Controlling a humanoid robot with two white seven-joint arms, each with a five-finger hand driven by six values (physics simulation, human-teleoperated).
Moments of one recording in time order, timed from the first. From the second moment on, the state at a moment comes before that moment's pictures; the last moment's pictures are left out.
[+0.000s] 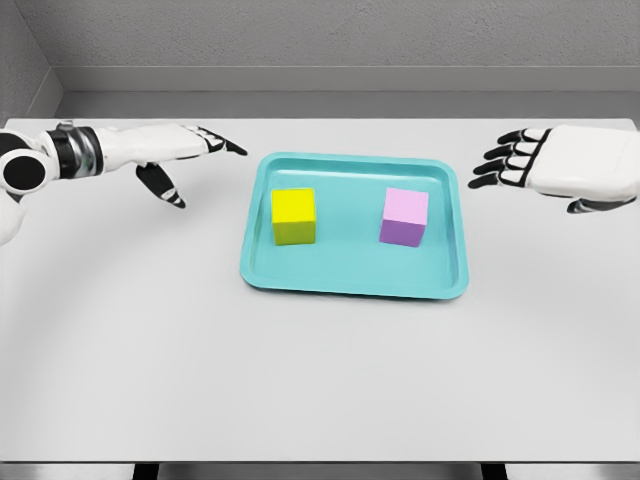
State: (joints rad) left arm -0.89 0.56 -0.71 -0.96 -0.33 -0.61 -0.61; right arm -0.69 -1.12 0.55 -1.76 0.32 -0.61 0.61
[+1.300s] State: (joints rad) left arm -0.91 0.39 -0.82 -0.90 -0.39 -0.61 -0.61; right arm -0.78 -0.83 0.78 -1.47 0.45 -0.61 0.61
